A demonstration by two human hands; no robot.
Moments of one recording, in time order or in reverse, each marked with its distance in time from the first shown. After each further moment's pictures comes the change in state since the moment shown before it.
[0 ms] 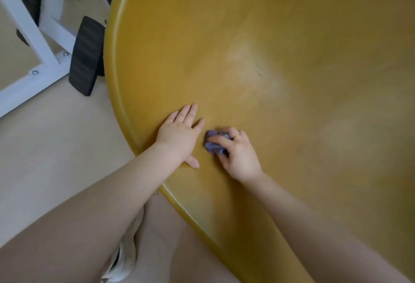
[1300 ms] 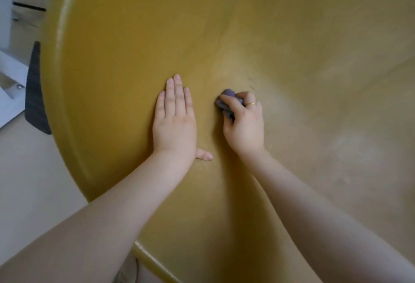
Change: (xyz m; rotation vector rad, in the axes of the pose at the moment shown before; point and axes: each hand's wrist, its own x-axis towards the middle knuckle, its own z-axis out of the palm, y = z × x) left_hand 0.081 -0.007 -0.018 0.005 0.361 -0.228; right_hand 0.106 0.042 -0.003 -0.148 0.481 0.298
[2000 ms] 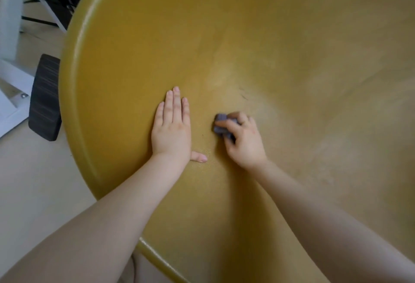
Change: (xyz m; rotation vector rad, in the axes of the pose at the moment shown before) left_hand -0.008 -0.002 -0.010 -0.040 -0.025 0.016; right_hand -0.018 0.018 -0.027 0.030 -0.235 -0.129
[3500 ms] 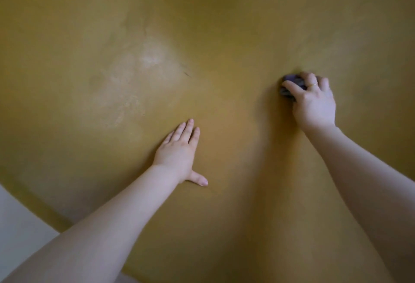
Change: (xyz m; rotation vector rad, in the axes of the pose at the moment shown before) left_hand -0.043 0.111 0.021 -0.217 -0.270 0.396; right_hand -0.059 0.162 -0.161 -0.629 0.135 0.265
